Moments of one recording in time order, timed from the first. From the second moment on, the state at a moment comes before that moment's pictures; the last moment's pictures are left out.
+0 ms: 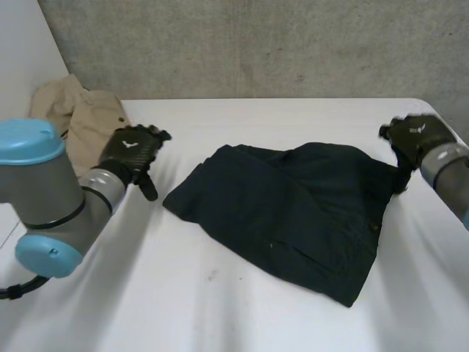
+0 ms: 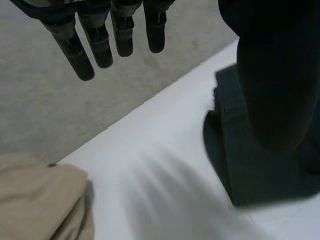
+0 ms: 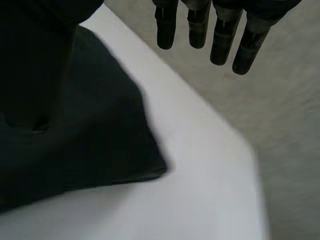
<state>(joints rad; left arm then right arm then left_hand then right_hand) 4.37 -2.03 -1.51 3.36 -1.46 3.45 1.75 -1.15 1.36 0.11 1.52 2.65 0.24 0.24 0.24 0.24 0.06 0.20 0.22 0.21 0.23 0.07</state>
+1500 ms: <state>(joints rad) 4.30 -2.00 -1.44 3.34 -1.37 3.50 1.97 -1.45 1.83 -0.10 1.40 2.75 0.31 0.32 0.32 0.31 0.13 0.98 1.17 1.17 1.18 0.98</state>
